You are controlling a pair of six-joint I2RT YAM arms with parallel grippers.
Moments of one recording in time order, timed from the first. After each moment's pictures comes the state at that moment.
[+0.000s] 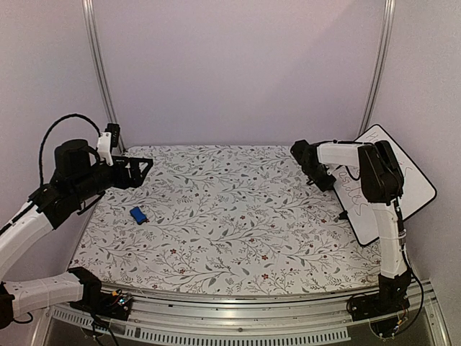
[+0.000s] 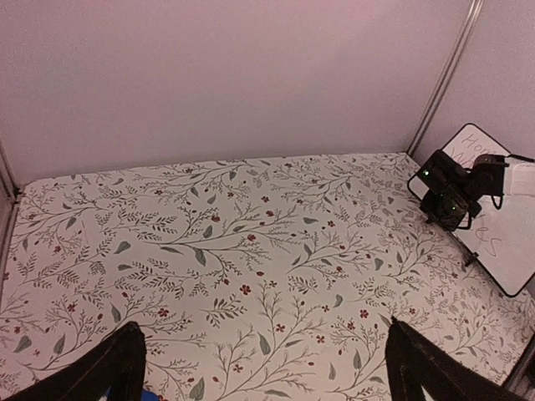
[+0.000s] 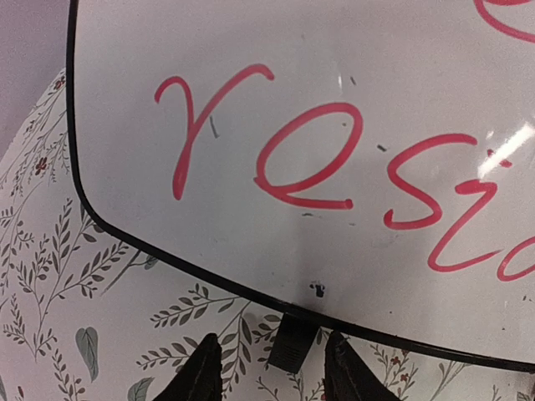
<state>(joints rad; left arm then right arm) -0.42 0.82 0.77 -0.22 0.03 -0.22 0.39 2.31 1.77 -0.85 0.79 1.48</state>
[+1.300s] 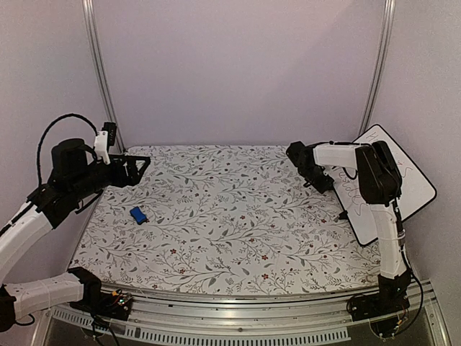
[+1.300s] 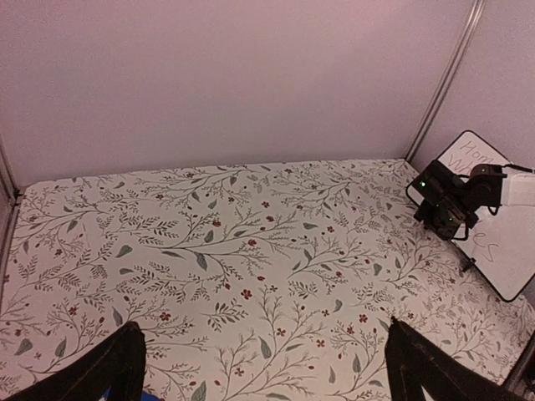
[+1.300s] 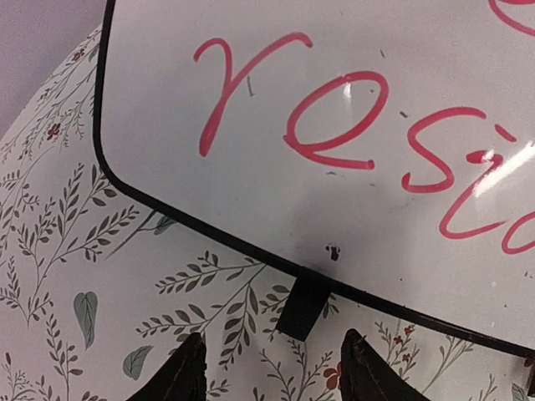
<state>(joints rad) -0.37 0.82 0.77 -0.21 0.09 -0.22 0.43 2.32 1.77 -0.85 0.80 1.43</state>
